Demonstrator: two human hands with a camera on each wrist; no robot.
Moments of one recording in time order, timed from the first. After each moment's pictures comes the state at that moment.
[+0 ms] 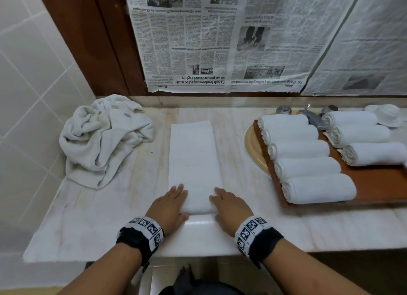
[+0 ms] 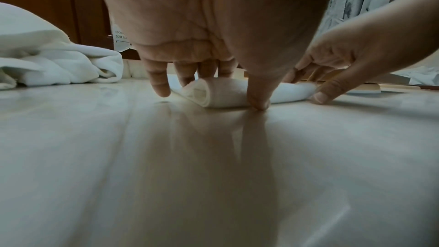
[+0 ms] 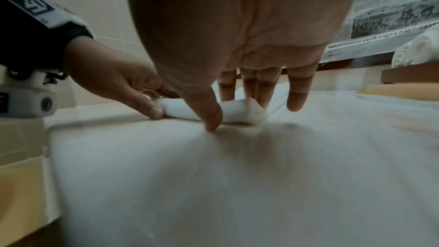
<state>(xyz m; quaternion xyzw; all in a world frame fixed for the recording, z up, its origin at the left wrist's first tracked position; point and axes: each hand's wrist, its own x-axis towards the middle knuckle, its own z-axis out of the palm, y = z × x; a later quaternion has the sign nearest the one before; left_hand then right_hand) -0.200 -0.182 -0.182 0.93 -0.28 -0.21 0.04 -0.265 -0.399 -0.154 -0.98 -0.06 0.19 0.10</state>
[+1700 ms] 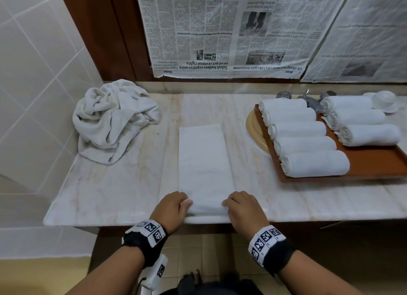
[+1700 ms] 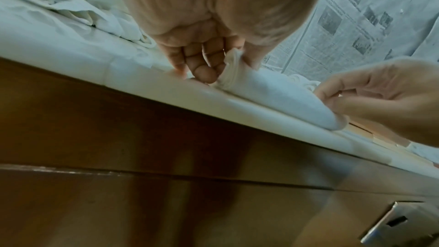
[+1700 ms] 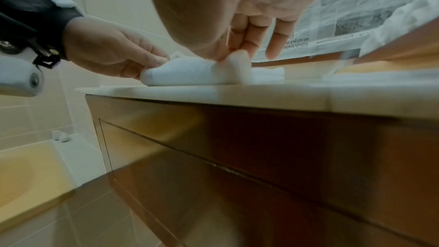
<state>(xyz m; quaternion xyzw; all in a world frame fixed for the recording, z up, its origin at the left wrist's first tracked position) -0.276 -0.155 -0.210 0.92 -0.24 -0.10 0.31 -0.359 -0.400 -0.192 -0.98 -0.09 -0.05 0.16</state>
